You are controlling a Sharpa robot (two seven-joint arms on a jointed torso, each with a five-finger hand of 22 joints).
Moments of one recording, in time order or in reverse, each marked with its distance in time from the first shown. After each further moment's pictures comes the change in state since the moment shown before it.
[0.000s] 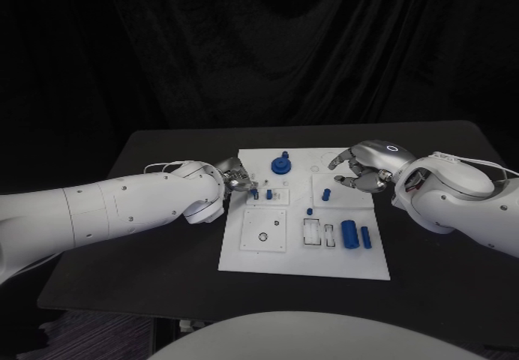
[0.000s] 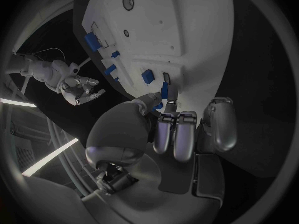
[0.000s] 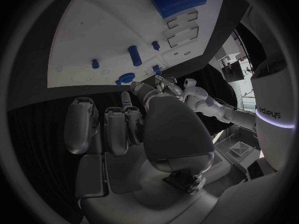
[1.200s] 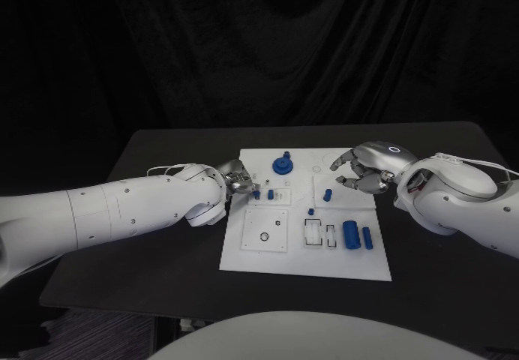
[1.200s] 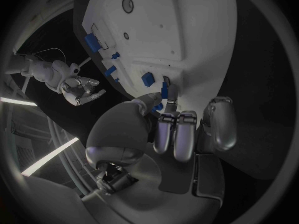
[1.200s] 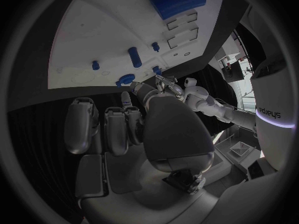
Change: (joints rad) left arm -0.014 -0.004 0.002 0.008 0.000 -0.014 0.007; left_hand 0.002 0.002 0.003 0.003 -0.006 -0.006 -0.001 0.004 0.008 0.000 0.000 -0.004 0.000 0.000 0.000 0.000 0.000 0.000 0.000 0.000 -0.006 0.000; right arm 0.000 -0.001 0.000 0.000 0.000 0.010 -0.001; right_hand 0.000 0.000 0.000 0.000 0.000 0.000 0.000 0.000 -0.002 0.000 0.000 0.000 0.000 0.000 0.000 0.000 0.000 0.000 -0.004 0.004 0.000 0.000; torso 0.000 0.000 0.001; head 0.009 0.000
